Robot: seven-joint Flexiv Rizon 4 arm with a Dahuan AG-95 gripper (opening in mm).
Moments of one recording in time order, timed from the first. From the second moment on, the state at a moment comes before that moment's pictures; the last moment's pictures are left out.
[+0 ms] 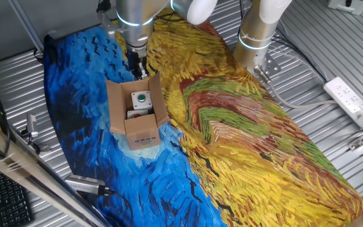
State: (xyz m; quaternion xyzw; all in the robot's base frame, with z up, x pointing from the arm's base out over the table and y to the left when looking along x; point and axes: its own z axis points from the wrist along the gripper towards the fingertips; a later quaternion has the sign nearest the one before) arm 0.475 -0.060 0.124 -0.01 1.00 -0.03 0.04
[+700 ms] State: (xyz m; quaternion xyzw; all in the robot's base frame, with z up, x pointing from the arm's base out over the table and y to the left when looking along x) arm 0.483 -0.042 0.192 -0.01 1.00 -0.03 0.00
